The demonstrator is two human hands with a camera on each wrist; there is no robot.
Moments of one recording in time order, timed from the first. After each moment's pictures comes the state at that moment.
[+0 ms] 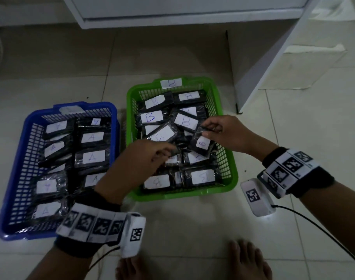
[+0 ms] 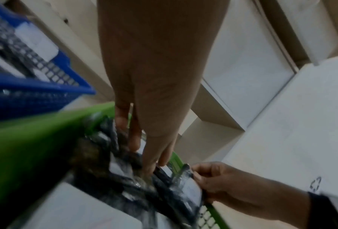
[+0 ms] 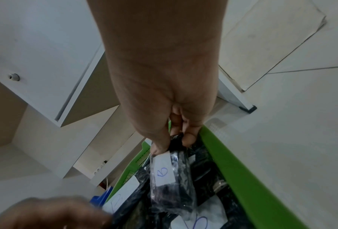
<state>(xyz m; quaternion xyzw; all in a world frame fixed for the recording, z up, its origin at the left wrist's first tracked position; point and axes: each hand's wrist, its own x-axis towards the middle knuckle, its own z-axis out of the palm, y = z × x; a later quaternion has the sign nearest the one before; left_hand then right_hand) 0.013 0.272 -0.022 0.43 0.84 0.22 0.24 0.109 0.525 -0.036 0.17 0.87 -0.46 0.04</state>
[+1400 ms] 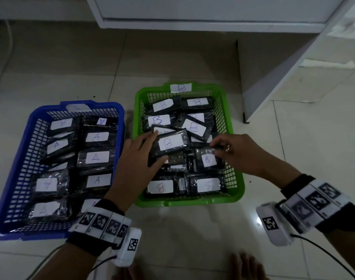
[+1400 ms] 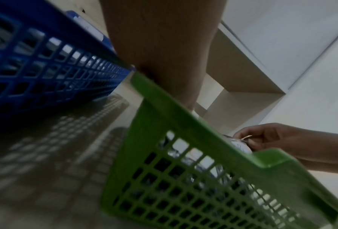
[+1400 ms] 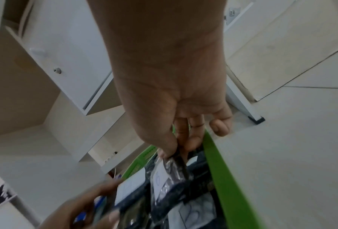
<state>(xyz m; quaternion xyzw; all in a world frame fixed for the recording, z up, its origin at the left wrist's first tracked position) 0.016 0.252 -0.065 0.32 0.92 0.20 0.06 0.133 0.517 -0.031 0.13 0.91 -0.39 0.09</state>
